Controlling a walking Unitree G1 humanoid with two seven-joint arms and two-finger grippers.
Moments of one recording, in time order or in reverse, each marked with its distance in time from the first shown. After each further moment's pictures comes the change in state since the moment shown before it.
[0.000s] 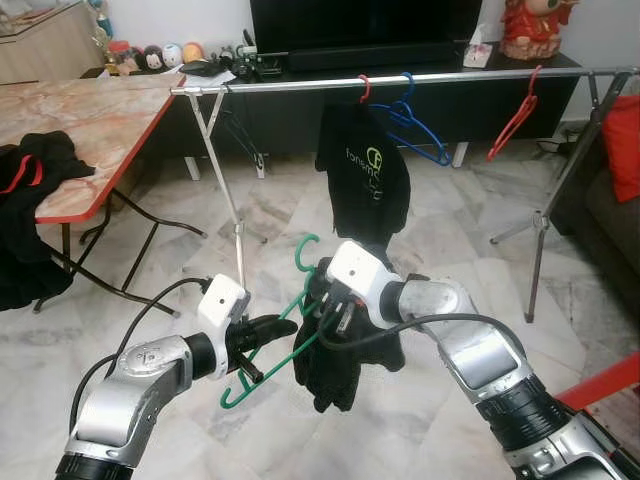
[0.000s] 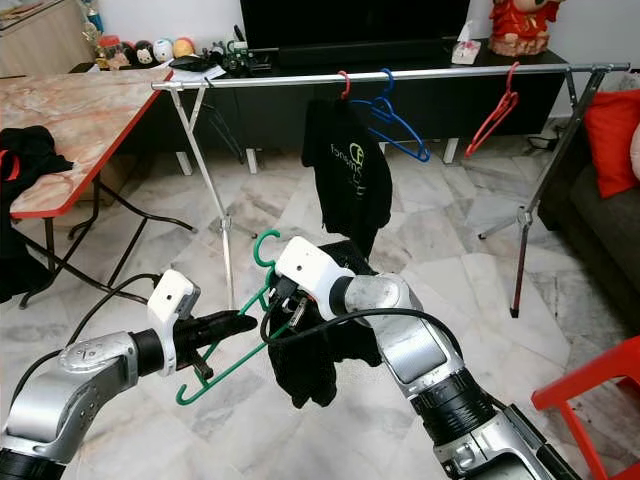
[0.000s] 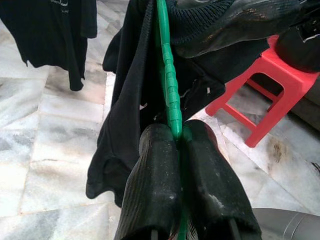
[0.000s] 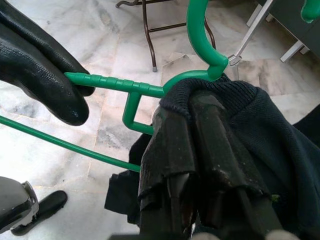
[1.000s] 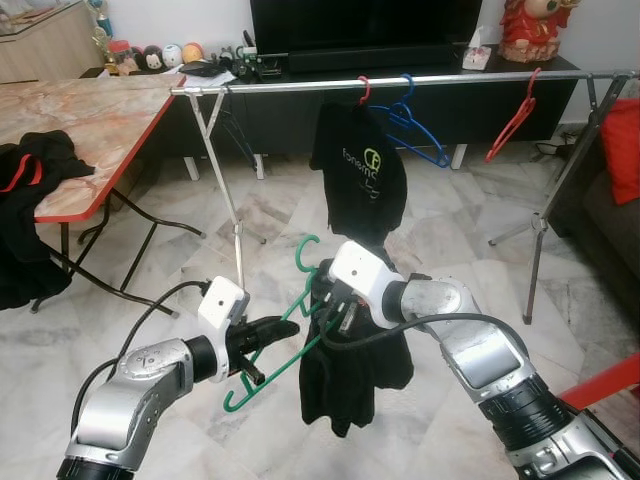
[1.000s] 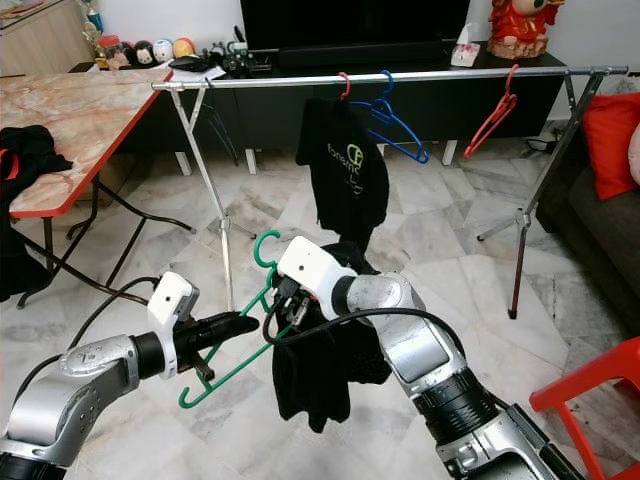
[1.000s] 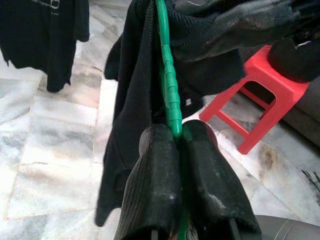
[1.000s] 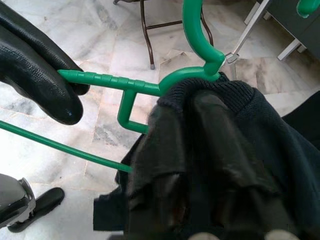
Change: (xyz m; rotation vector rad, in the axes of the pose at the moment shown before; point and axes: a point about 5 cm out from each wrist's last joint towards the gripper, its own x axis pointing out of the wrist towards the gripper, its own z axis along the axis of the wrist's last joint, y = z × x) left arm 0.000 -0.002 -0.002 -0.035 -0.024 -0.007; right arm -0.002 -0.003 -0.002 -0.006 0.010 -0.006
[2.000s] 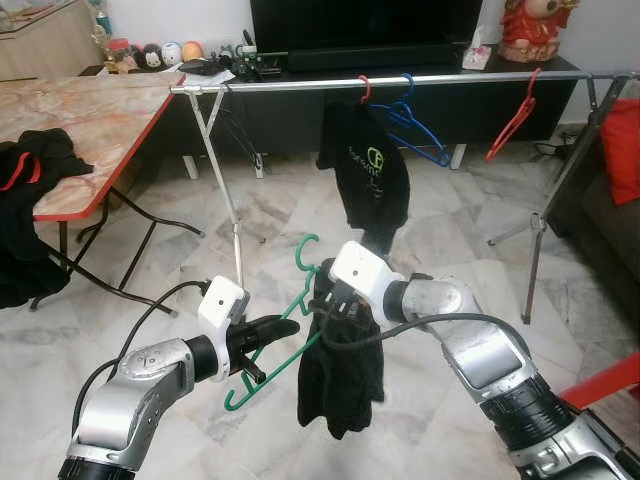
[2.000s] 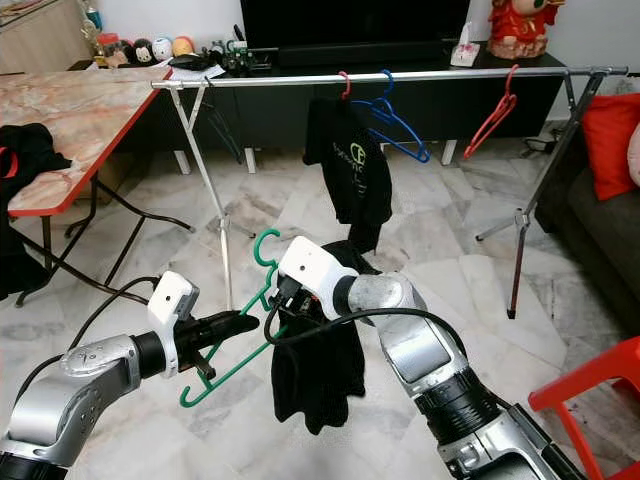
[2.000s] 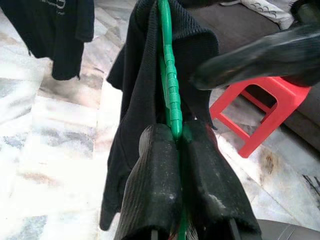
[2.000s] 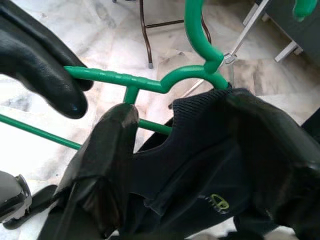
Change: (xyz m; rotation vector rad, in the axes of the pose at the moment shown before) left arm 0.001 0.000 0.000 -0.007 -0.009 0.013; right arm -0.008 0.001 0.002 -0.024 -0.003 -0.005
